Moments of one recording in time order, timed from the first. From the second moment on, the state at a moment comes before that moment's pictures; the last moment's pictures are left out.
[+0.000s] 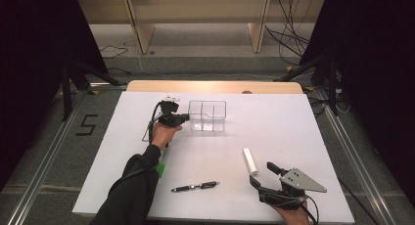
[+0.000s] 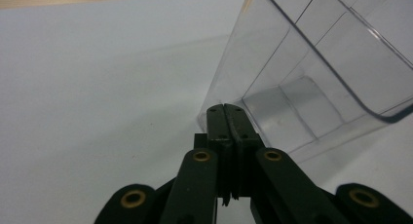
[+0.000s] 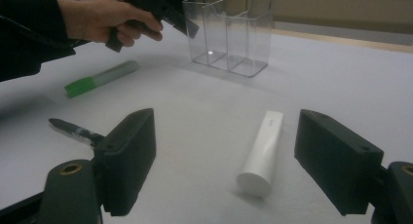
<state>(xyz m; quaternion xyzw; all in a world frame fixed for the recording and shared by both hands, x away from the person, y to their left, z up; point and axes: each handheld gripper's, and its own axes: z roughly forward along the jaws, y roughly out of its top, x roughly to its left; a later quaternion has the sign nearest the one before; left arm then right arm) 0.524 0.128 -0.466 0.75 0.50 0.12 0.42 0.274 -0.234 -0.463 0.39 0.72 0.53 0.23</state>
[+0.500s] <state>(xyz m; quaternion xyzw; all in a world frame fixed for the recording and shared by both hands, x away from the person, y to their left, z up) 0.513 0.141 -0.454 0.77 0.49 0.10 0.40 0.274 -0.237 -0.463 0.39 0.72 0.53 0.23</state>
